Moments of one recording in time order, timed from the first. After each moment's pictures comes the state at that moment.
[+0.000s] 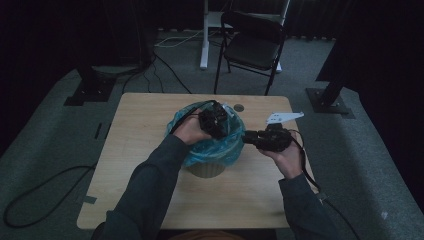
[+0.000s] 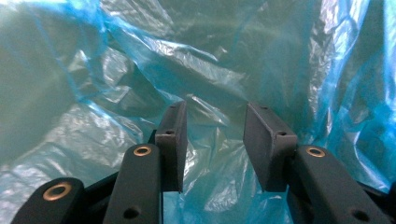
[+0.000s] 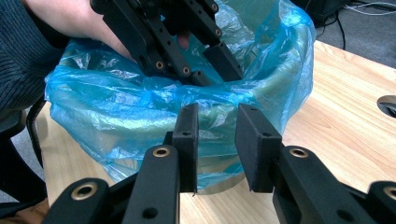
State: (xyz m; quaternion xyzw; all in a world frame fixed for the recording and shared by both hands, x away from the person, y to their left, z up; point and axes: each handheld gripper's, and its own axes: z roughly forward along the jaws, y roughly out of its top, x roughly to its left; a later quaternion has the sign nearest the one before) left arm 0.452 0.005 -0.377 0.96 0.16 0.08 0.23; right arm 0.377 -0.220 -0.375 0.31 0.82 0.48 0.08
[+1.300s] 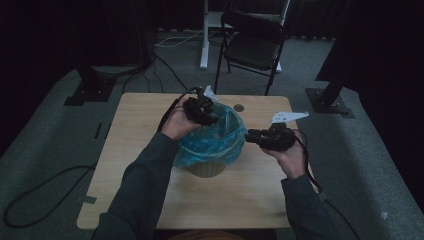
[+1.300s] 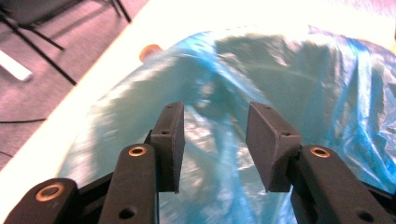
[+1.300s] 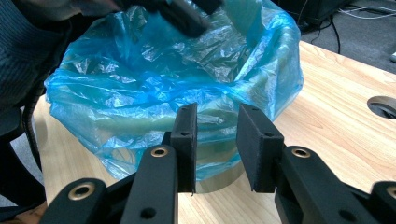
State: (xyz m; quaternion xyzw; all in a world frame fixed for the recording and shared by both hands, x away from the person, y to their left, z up) left arm 0.448 0.056 -0.332 0.90 0.23 0.16 0.33; right arm 0.377 -0.229 -0.373 0.31 0.81 0.49 0.08
